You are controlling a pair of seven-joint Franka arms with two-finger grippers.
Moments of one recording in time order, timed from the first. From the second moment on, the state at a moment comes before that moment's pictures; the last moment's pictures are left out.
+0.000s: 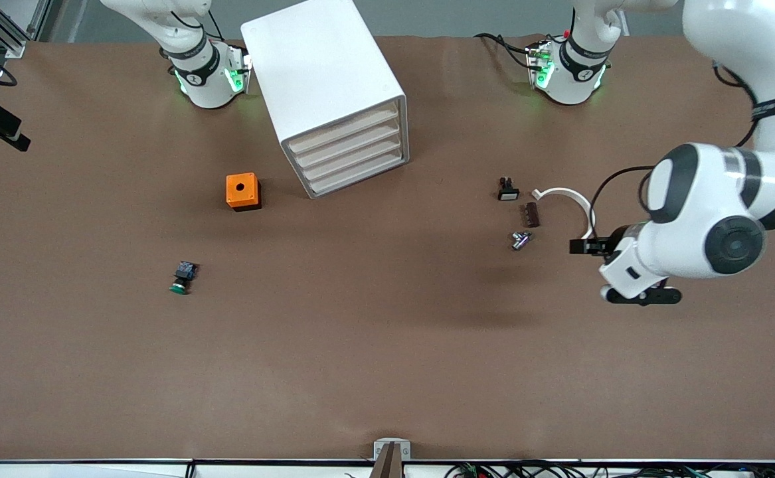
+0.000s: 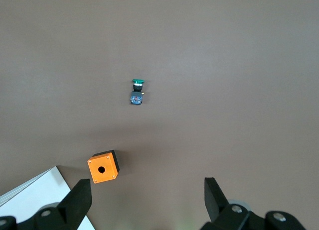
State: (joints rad) left arm -0.19 0.48 -0.02 -1.50 -0.04 1.66 -0.22; right arm -0.12 -0.13 0.00 -1.63 0.01 1.51 -0.01
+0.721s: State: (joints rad) left arm -0.33 0.63 -0.02 -1.43 -0.13 1.68 -0.74; right arm -0.16 0.15 -0.01 -1.57 -0.01 1.65 -0.03
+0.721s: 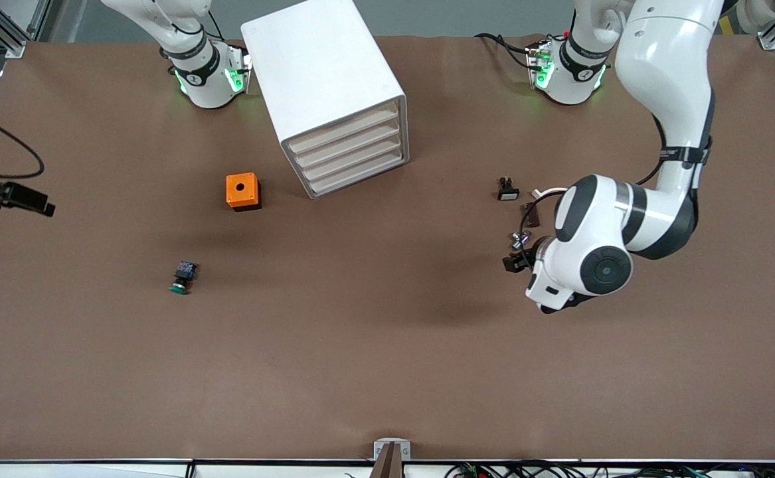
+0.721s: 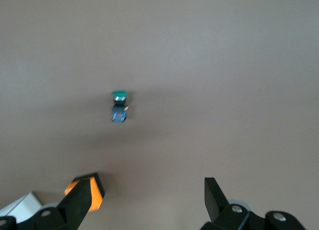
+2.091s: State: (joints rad) left arm -0.45 0.84 -0.04 -1.37 -0.86 1.62 -1.74; right arm -0.05 0.34 0.01 -2.15 0.00 2.61 0.19
